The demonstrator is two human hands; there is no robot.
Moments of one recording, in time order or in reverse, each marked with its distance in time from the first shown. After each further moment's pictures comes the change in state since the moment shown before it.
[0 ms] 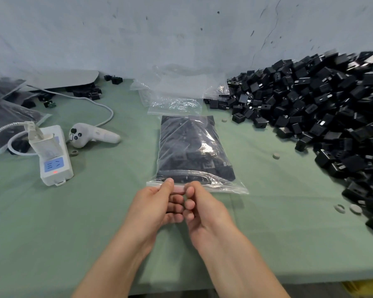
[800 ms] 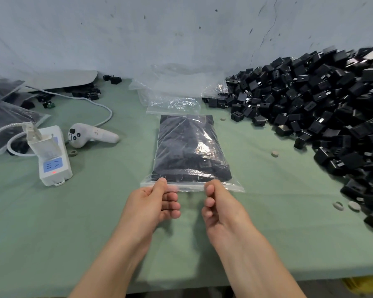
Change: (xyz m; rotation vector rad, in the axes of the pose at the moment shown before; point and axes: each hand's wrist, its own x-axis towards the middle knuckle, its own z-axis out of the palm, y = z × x) left_hand -0.003 -0.001 -0.001 -0.080 0.126 0.034; right_hand 0.000 -0.017 -0.021 0.076 0.124 -0.044
